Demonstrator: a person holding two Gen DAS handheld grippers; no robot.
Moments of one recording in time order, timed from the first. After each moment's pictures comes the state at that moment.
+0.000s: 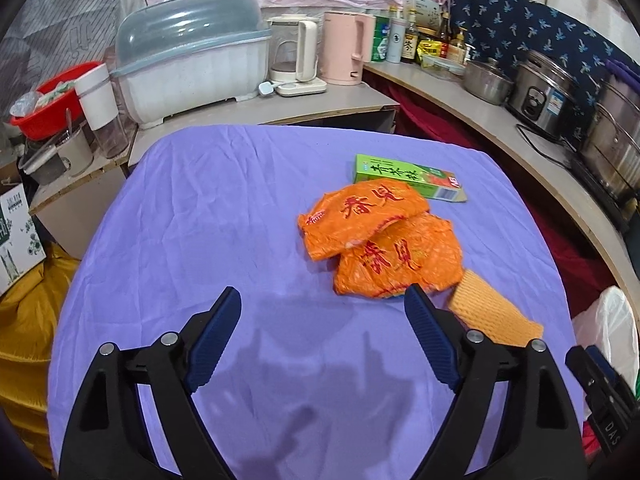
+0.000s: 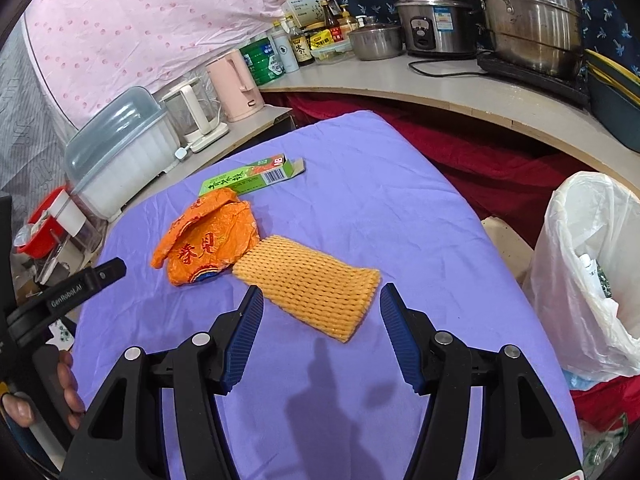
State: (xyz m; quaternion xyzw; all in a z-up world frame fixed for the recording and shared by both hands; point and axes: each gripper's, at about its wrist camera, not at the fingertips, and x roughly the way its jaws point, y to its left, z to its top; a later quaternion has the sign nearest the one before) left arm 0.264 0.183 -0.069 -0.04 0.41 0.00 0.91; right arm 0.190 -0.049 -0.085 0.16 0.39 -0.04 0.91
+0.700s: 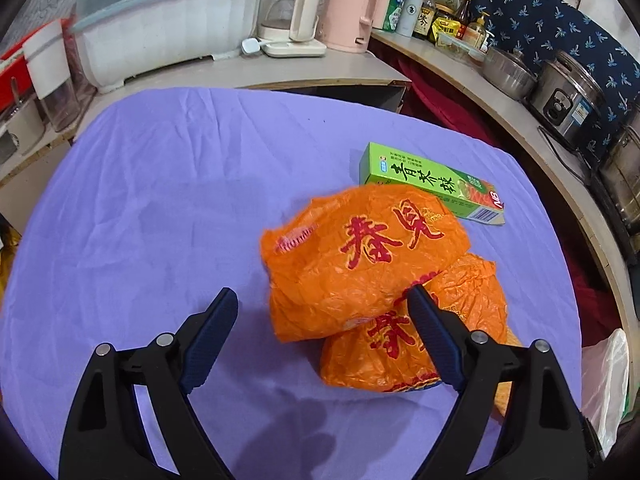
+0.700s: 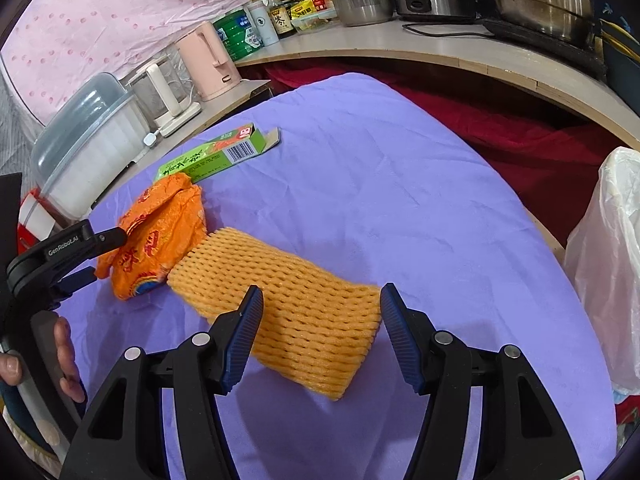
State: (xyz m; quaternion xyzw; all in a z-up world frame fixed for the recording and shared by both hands) left arm 0.363 0.186 -0.125 -0.09 0.46 -0.03 0.88; right arm 0.248 -0.054 -0.144 0.18 0.43 -0.06 0.88
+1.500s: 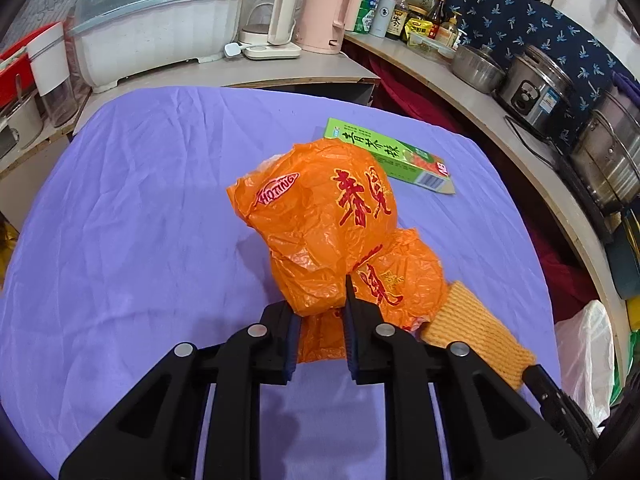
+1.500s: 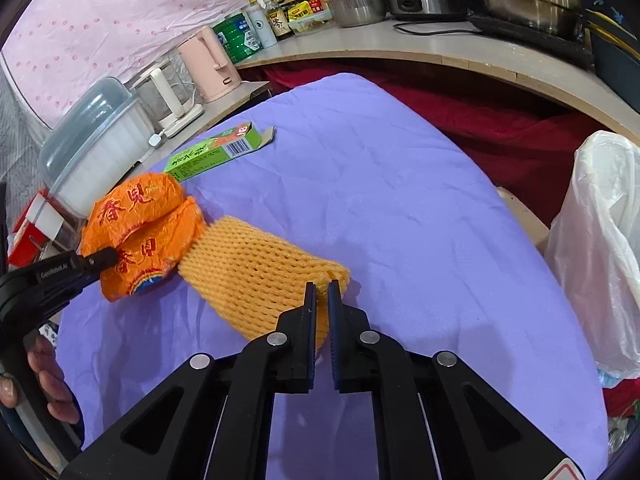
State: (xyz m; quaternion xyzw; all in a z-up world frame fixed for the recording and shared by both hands) left arm 0.305 0.172 -0.104 -0.09 0.45 -0.06 0.88; right arm 0.212 -0.067 -0.133 0.19 0.42 -0.05 0.88
